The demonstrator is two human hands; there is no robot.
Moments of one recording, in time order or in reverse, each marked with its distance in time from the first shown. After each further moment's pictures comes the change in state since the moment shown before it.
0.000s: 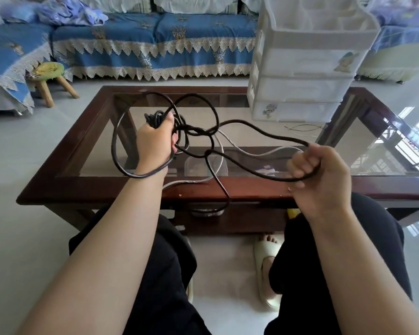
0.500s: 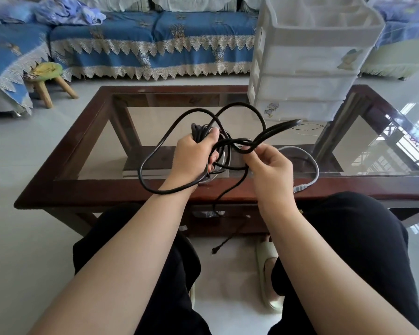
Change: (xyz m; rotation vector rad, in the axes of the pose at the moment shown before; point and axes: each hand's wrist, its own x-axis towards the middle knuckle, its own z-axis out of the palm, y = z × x) left_hand -0.046 -0.002 0.032 0.016 -0.362 -0.046; right_hand 0.018 0.061 0.035 -0.725 0.141 -0.311
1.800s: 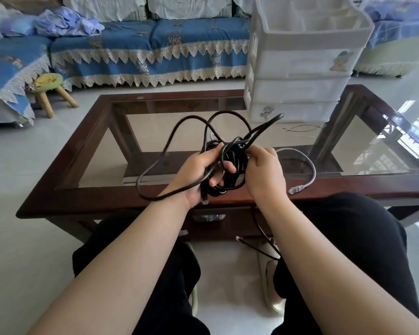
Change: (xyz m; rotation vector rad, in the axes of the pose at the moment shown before) left_hand -0.011 -0.009 0.001 -0.269 -0.397 -0.208; right_hand 0.021 0.001 -0.003 -0.562 -0.082 0.031
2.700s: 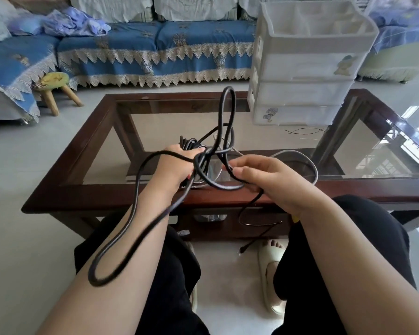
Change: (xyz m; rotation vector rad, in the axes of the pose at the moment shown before) left_hand 0.024 0.013 -0.050 0.629 0.476 -0.002; right_hand -0.015 -0.006 -0.043 0.485 -0.666 -0.134
